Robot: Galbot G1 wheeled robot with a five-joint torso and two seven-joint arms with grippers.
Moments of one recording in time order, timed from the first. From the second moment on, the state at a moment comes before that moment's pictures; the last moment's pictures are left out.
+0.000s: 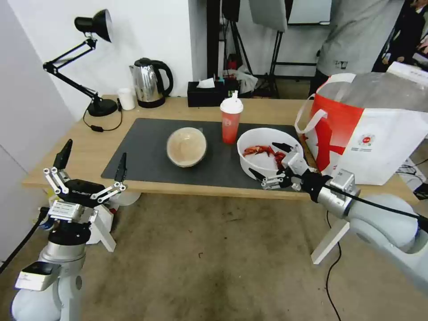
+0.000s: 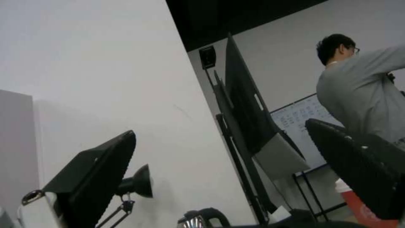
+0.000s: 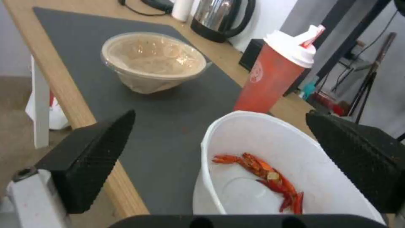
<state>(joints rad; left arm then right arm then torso) 1.49 -1.59 -0.96 -2.19 -0.25 -0.56 0.57 -1.00 0.47 0.19 2.17 0.61 -0.24 -0.11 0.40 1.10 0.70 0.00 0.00</state>
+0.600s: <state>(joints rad) 1.49 -1.59 -0.95 -2.18 -0.24 -0.56 0.57 -0.76 0.42 -0.08 2.06 0.67 -0.27 -0.14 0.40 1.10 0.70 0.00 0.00</state>
